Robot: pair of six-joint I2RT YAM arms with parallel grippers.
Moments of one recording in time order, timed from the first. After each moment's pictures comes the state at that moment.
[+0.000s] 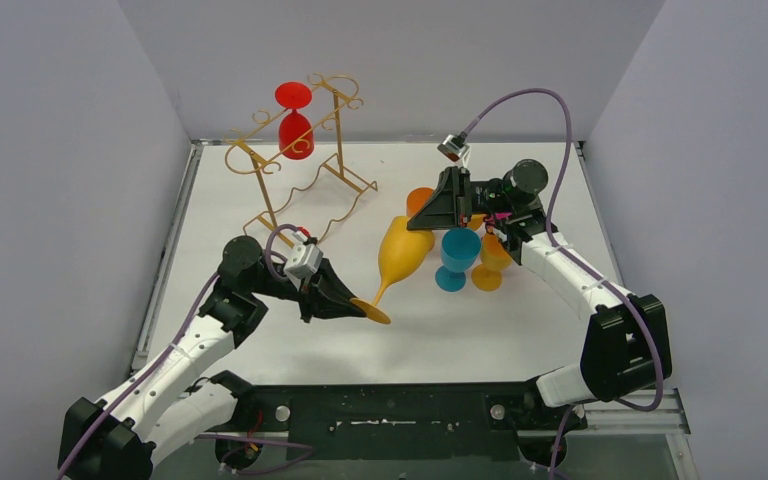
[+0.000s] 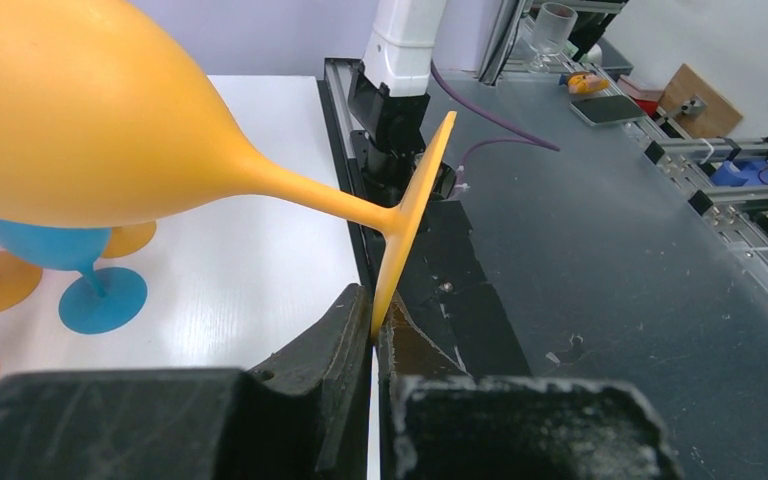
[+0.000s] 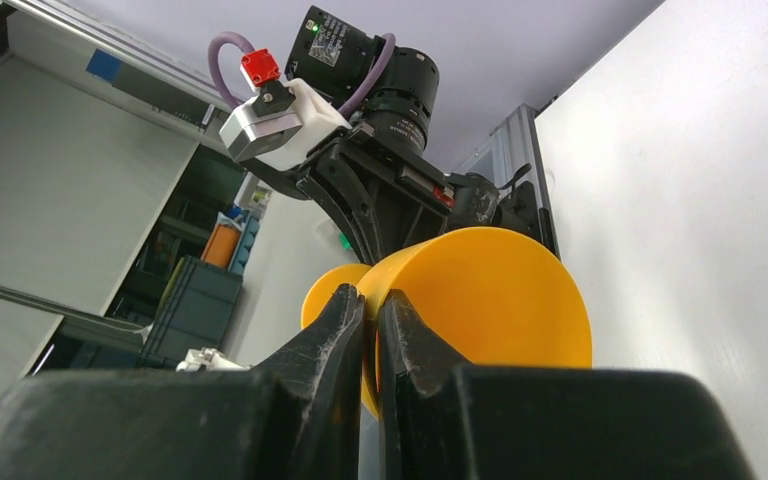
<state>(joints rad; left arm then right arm) -0.52 0.92 0.60 0.41 1.27 -0.26 0.33 1.44 1.03 0.71 -1.35 1.32</state>
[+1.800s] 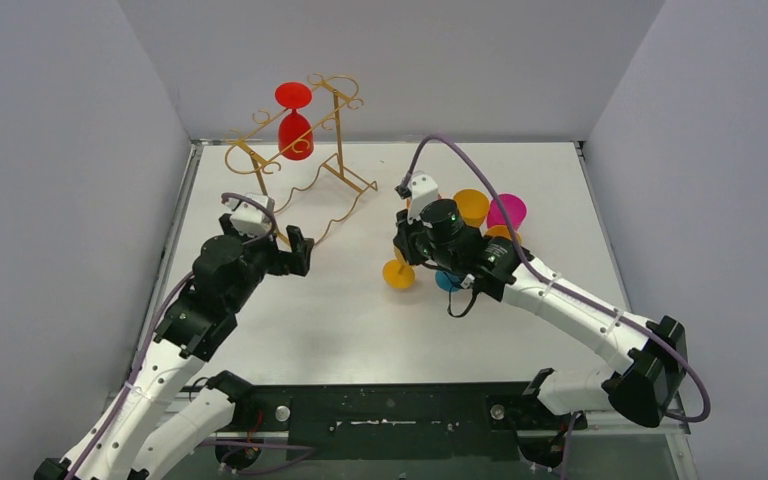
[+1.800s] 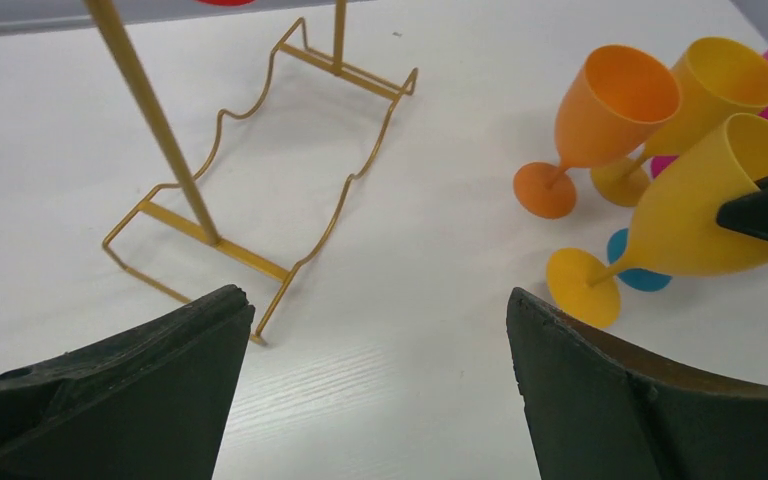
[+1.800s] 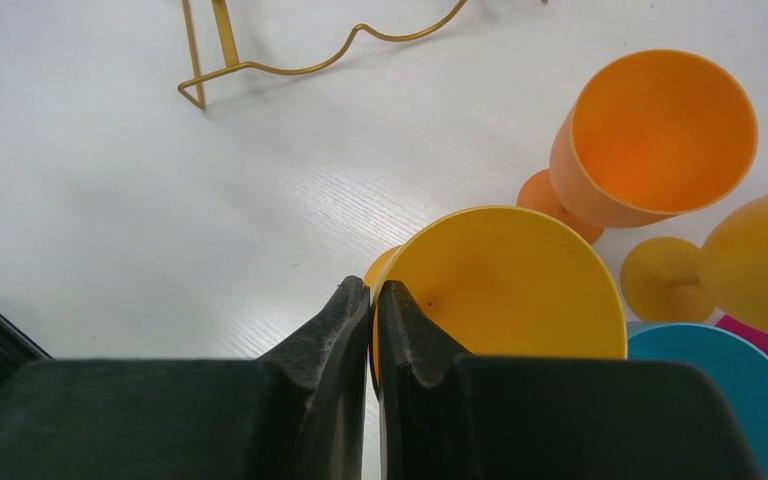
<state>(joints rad) -0.49 0.72 0.79 -0.29 -0.13 -0.20 0.83 1.31 1.17 -0.39 0.14 0.23</state>
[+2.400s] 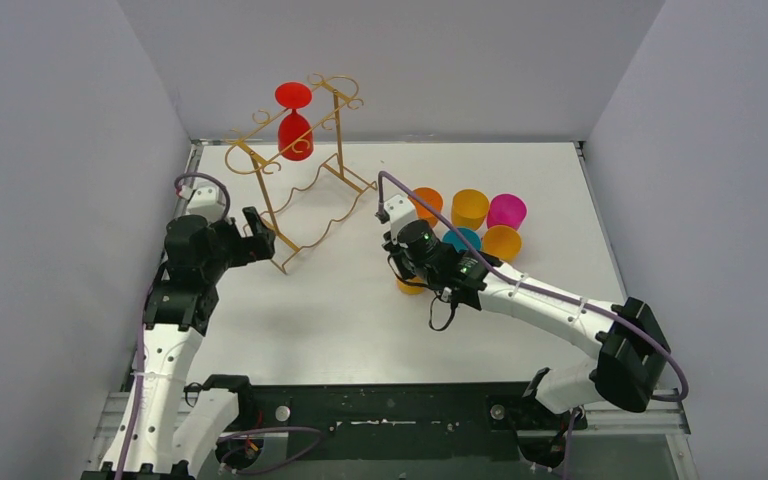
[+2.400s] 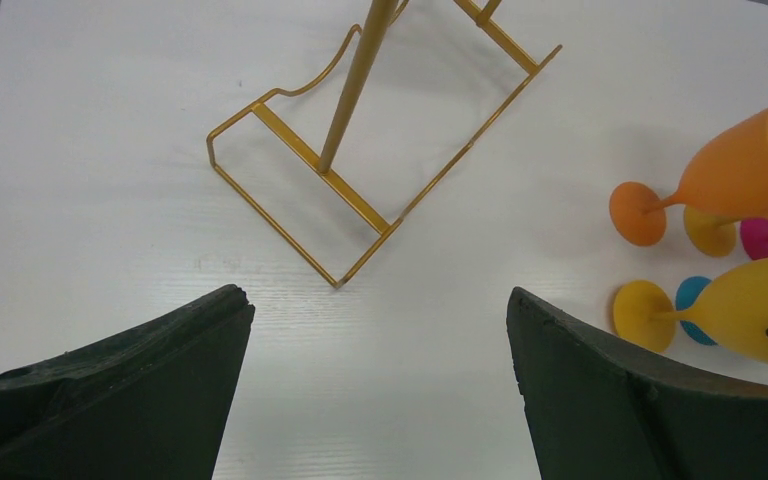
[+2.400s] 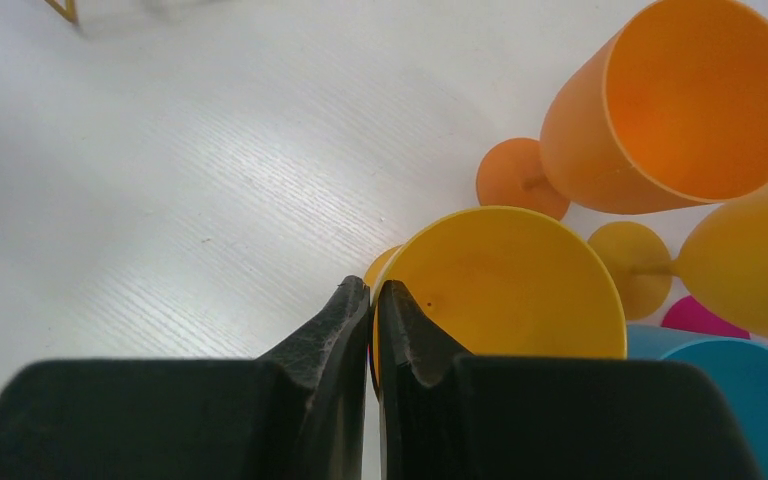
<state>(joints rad) -0.08 0.81 0.85 -0.46 0.04 -0.26 0.91 1.40 1.05 -0.29 0.28 0.10</state>
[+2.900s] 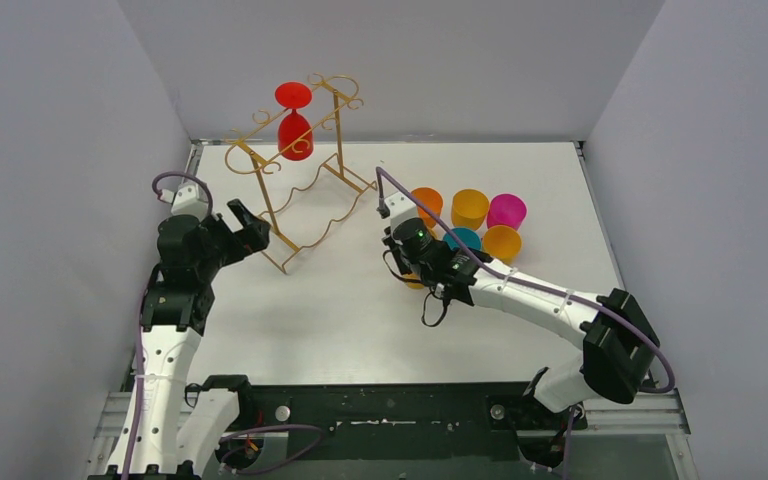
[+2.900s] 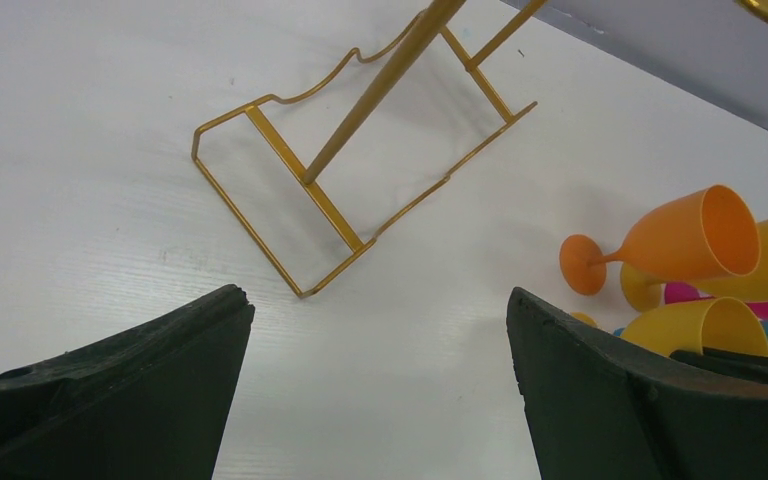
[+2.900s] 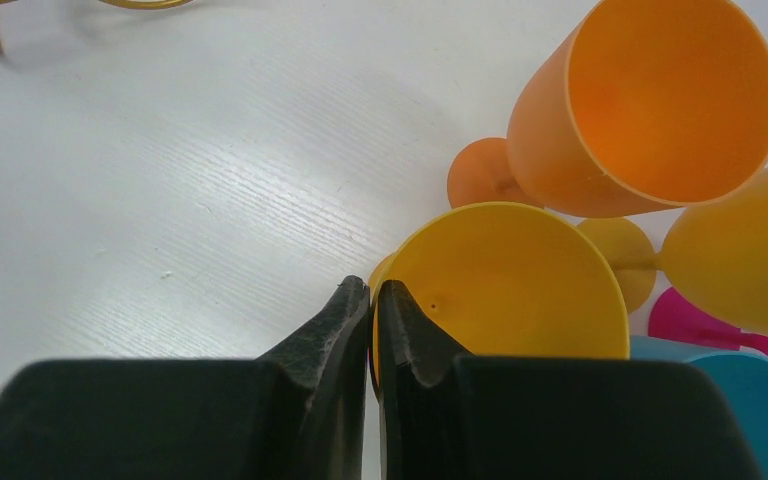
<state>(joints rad) -0.01 0.80 0.86 -0.44 0.09 -0.45 0.89 1.47 1.05 -0.23 0.38 0.12</state>
